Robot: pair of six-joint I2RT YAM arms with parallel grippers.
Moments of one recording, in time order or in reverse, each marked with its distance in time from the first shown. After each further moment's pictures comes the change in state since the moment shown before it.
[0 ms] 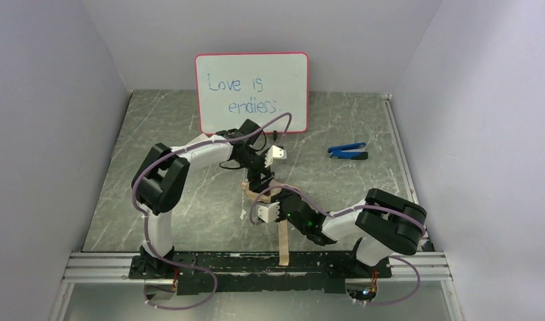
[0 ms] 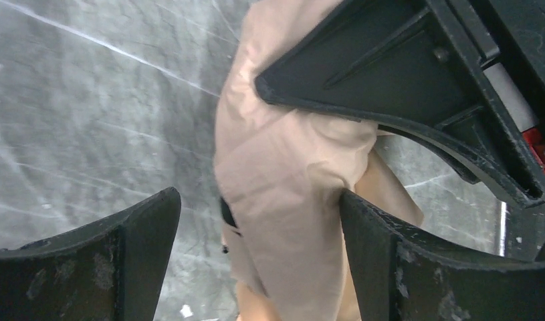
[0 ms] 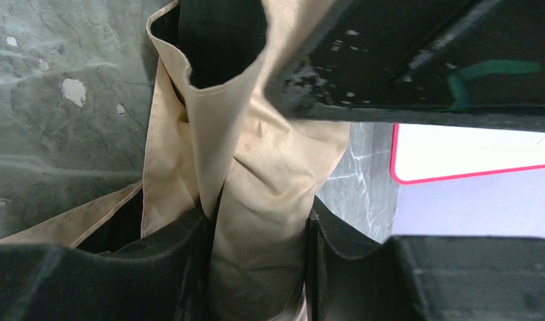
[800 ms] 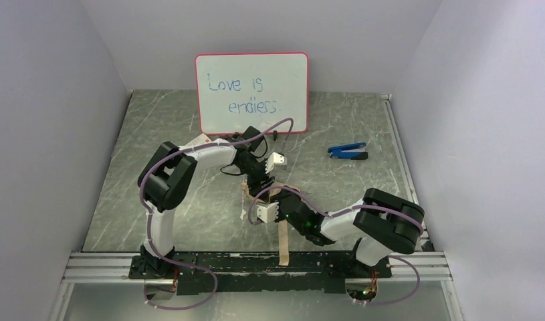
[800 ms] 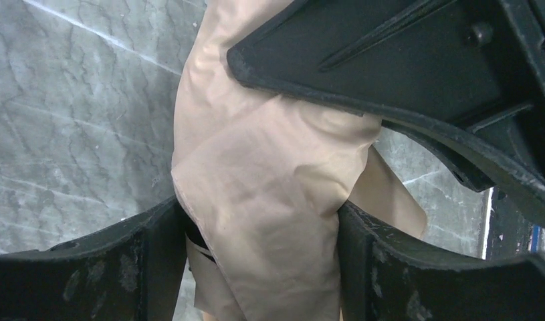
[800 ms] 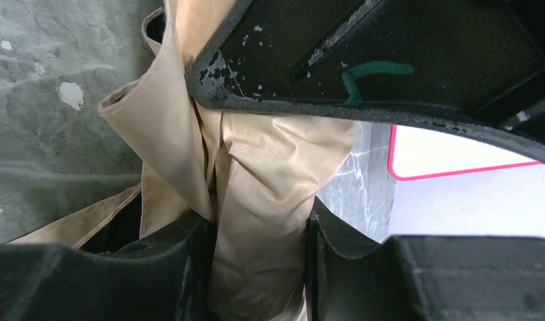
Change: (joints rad) left arm -0.013 0.064 -0.031 -0.014 0.018 -0.037; right arm 0.016 0.017 0.010 0.003 0.034 0.002
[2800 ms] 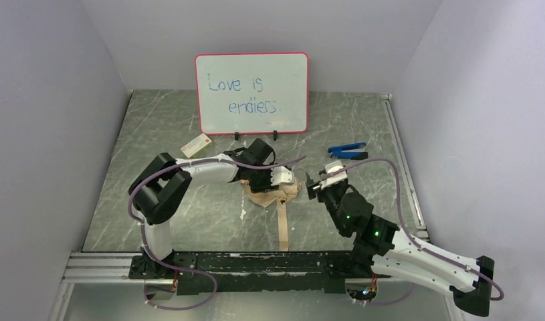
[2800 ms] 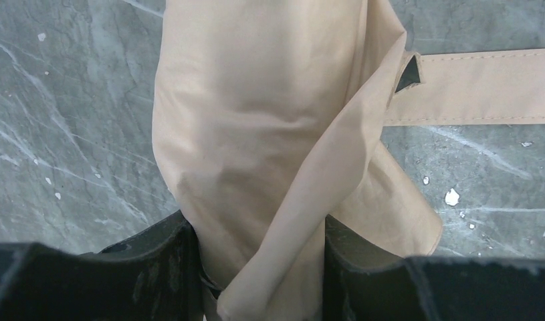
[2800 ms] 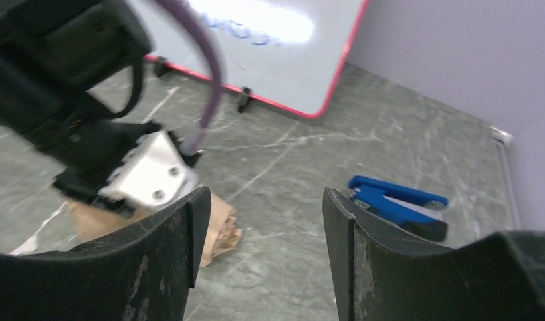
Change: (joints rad) left arm -0.127 -0.124 -0.158 0.253 -0.472 0.096; right arm 0.013 -1.014 0.134 -0.645 0.288 0.809
